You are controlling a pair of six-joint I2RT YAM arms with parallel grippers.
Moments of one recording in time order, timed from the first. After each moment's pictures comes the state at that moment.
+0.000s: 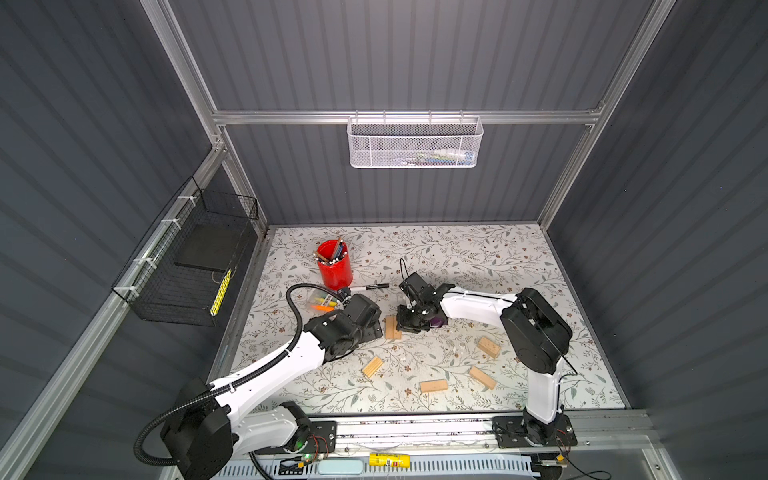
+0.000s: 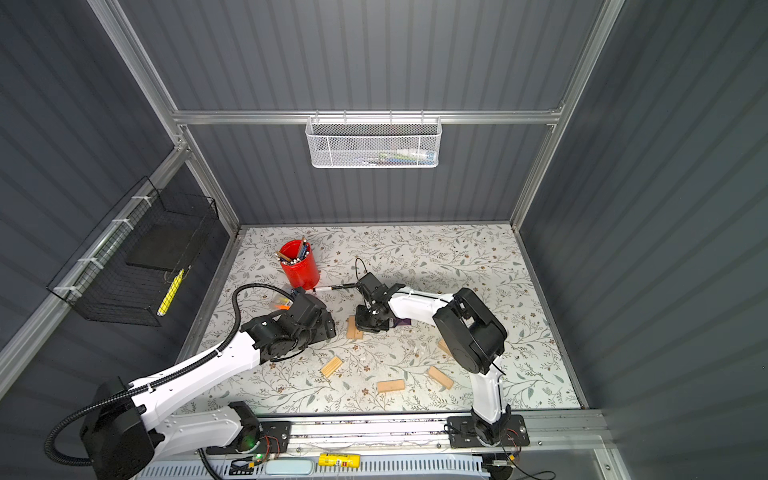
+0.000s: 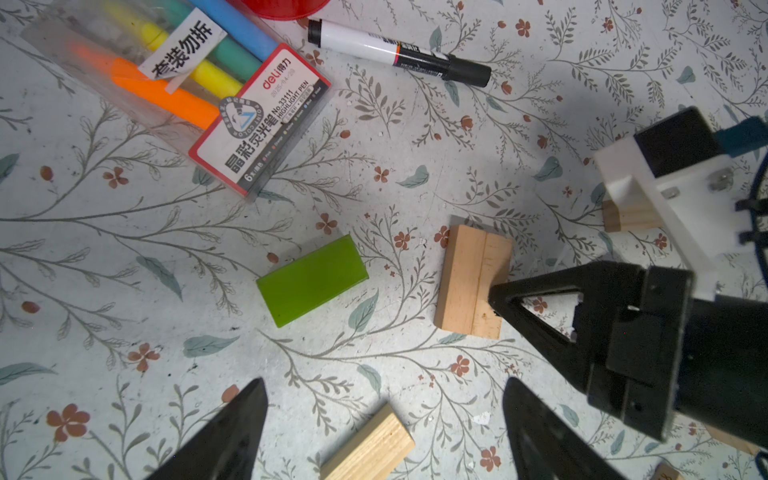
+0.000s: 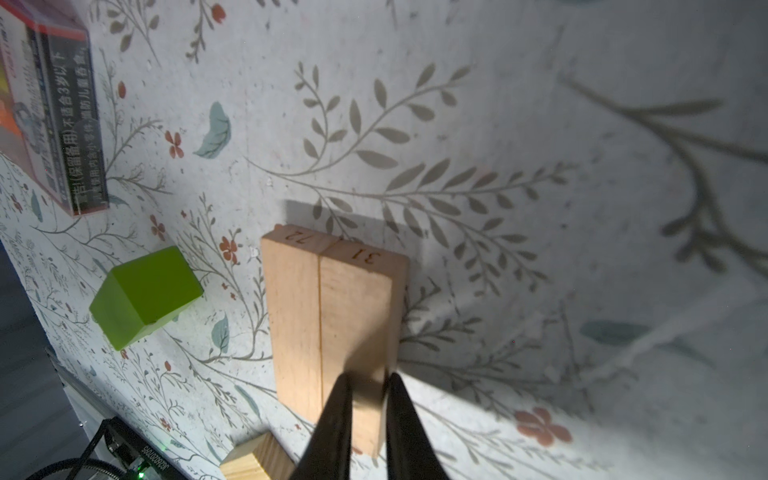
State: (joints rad) left arm -0.77 1.19 0.82 -0.65 -0.27 -0.89; right arm 0.78 1.96 1.26 -0.45 -0.25 0.81
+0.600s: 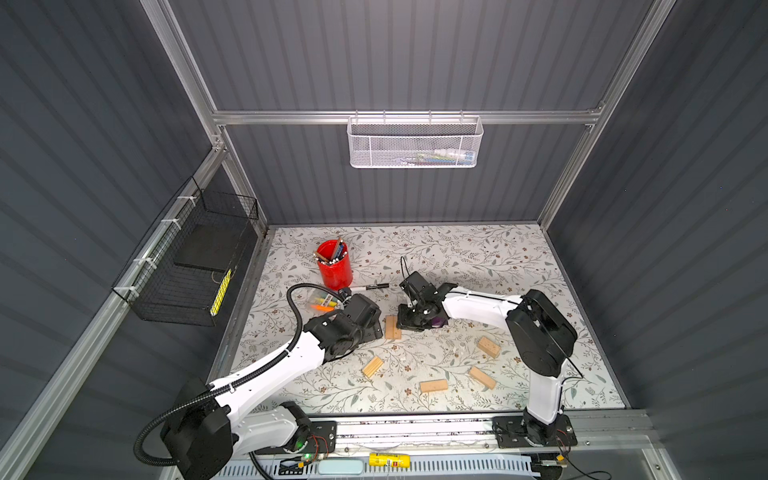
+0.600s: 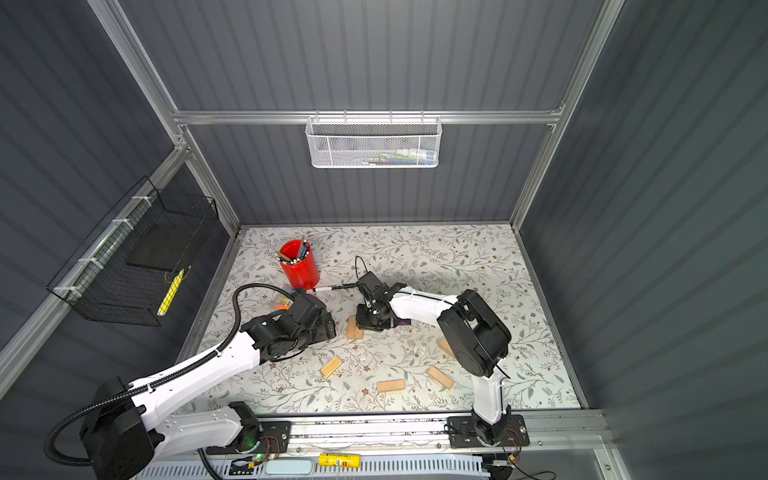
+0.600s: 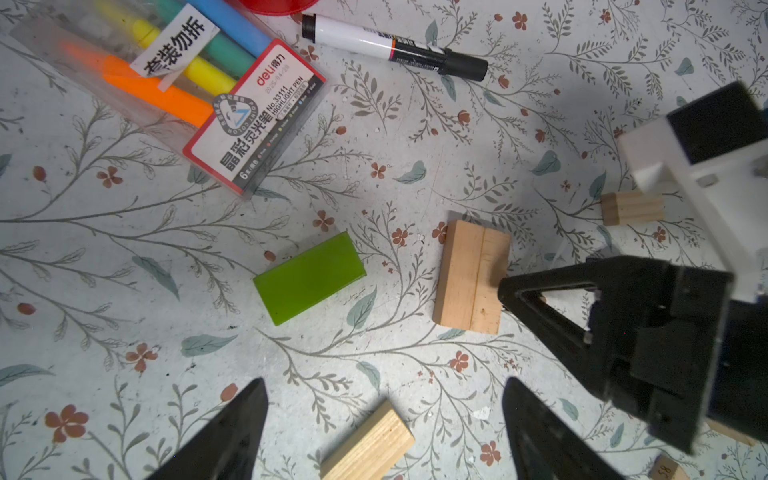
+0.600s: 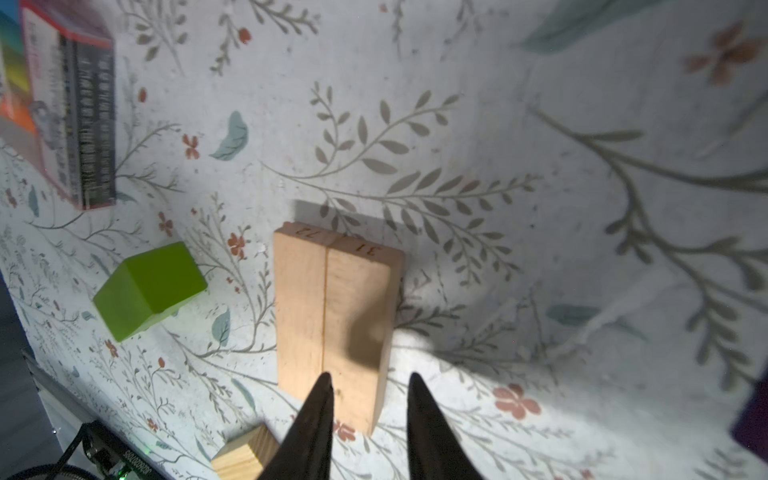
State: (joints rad) left arm -0.77 1.19 0.82 -0.66 -0.25 -0.88; right arm 0.78 1.90 1.26 -0.48 -0.21 0.76
